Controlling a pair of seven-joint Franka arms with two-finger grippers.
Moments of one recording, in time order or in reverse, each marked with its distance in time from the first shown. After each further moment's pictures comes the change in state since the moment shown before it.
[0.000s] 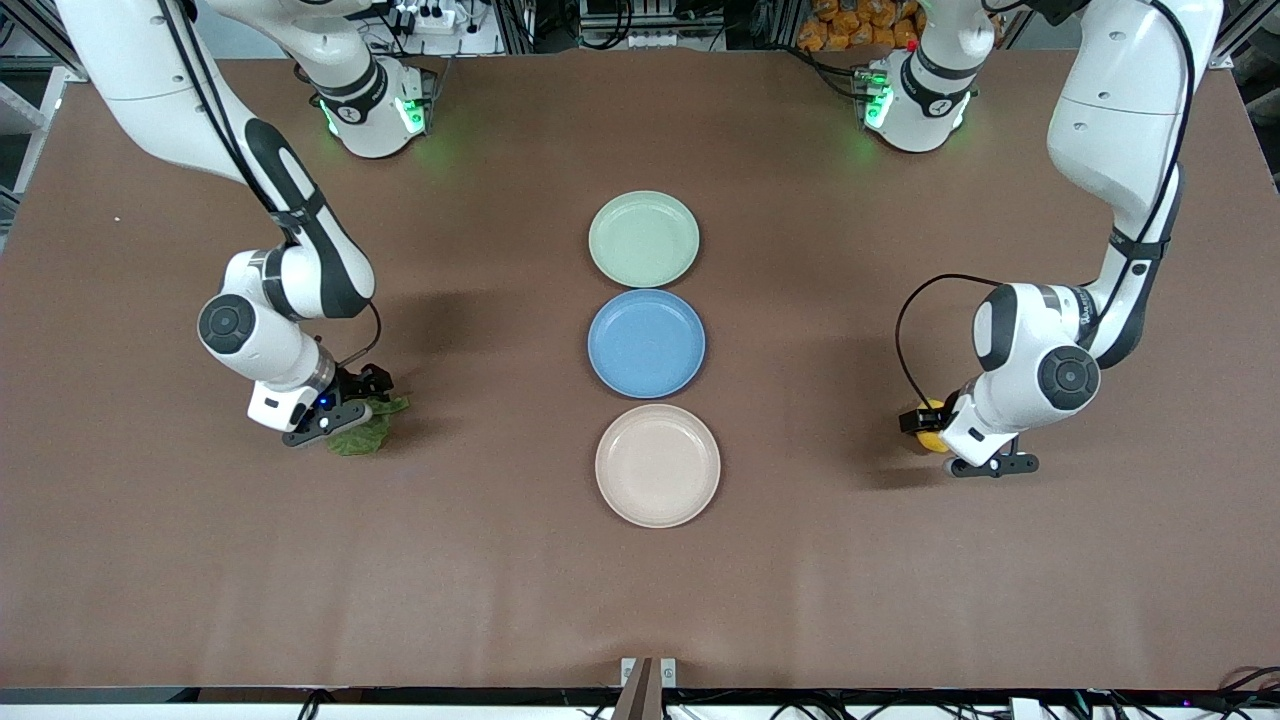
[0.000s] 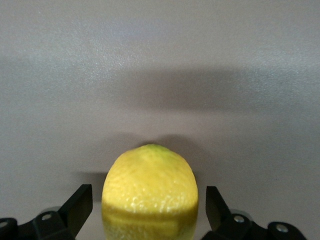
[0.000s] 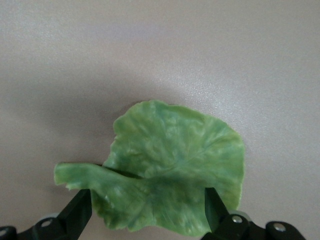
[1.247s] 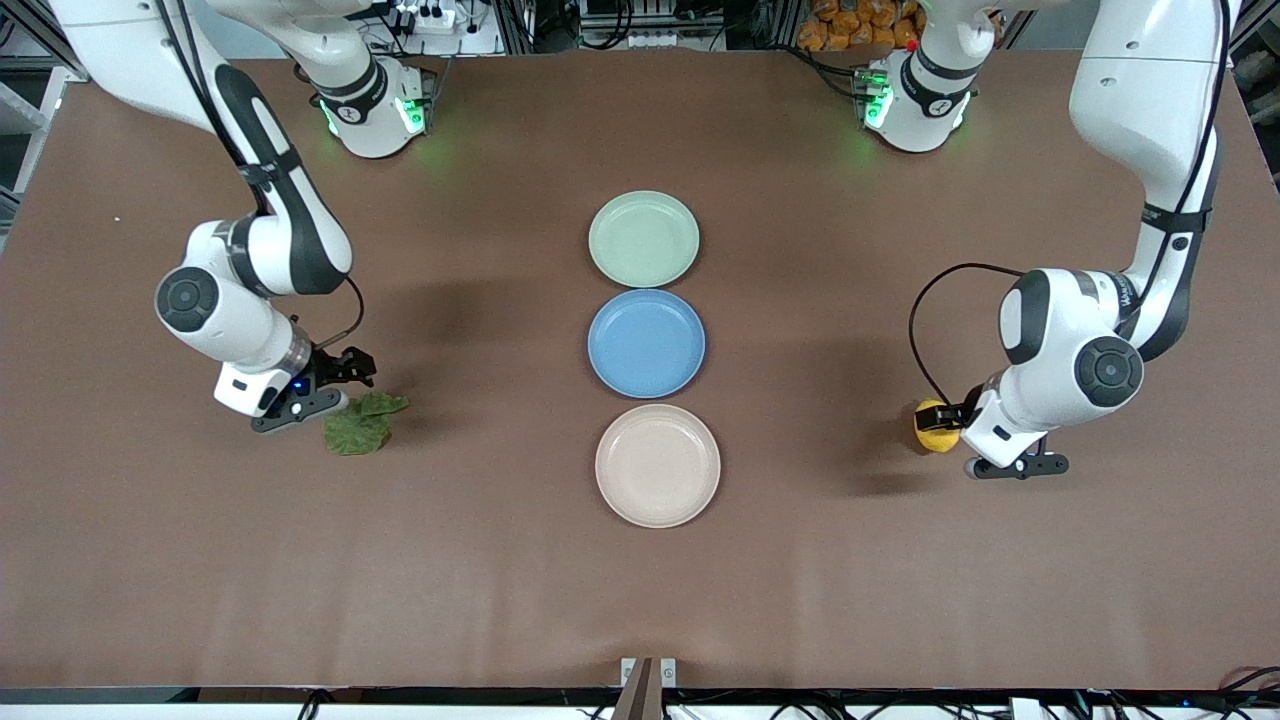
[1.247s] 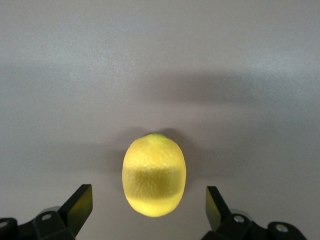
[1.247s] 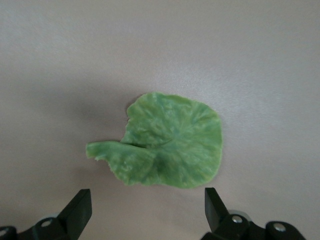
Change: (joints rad) left arm 0.000 -0.081 0.000 0.052 0.000 -0.137 0.000; right arm 0.000 -0.132 0.000 -0.029 0.000 -0.122 0.054
